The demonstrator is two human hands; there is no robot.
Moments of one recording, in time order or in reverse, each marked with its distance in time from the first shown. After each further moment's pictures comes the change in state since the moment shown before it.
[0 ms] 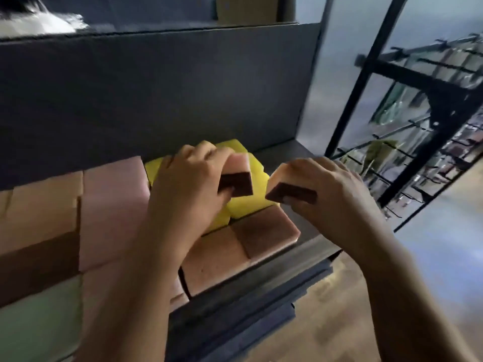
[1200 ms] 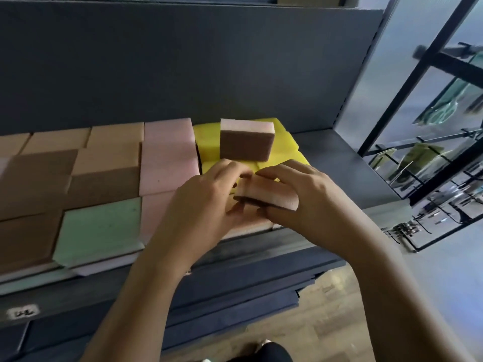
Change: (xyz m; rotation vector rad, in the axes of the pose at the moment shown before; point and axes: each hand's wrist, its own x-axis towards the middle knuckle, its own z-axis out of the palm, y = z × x) left_hand -0.100 0.009 -0.027 -0.277 -0.081 -0.103; right_hand -0.023 -0.057 0.011 0.281 -0.253 -0.312
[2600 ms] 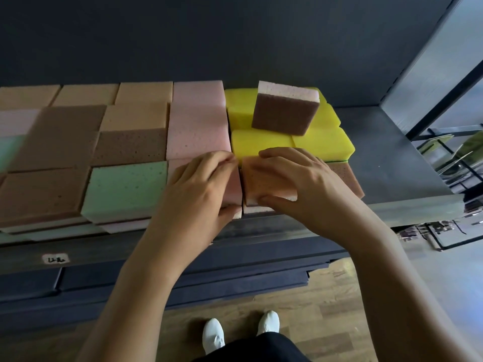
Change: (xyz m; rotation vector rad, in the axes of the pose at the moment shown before) left_hand -0.049 -0.035 0.003 0.287 -0.046 -0.152; right_hand 0.021 0.001 0.055 -0.005 -0.076 -0.233
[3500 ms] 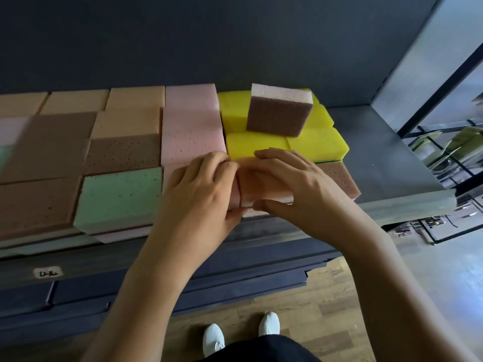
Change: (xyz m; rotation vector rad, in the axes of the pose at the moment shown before) left_hand 0.006 0.009 -0.004 0.075 -0.017 -0.017; right_hand -0.001 -0.007 0.001 0.052 0.017 0.042
